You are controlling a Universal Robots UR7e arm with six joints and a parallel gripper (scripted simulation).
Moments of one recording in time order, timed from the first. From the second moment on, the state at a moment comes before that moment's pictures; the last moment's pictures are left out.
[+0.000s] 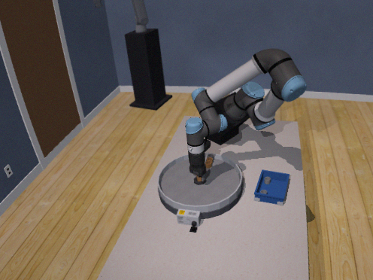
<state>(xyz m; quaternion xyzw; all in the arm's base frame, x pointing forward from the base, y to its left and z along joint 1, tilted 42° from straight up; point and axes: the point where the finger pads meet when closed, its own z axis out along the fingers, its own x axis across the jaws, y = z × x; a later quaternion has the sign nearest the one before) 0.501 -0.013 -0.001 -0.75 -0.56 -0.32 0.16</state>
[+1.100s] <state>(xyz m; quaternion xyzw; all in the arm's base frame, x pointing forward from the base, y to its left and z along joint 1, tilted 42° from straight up) 0.502 -0.011 -0.004 -0.75 -0.56 -0.32 0.16</state>
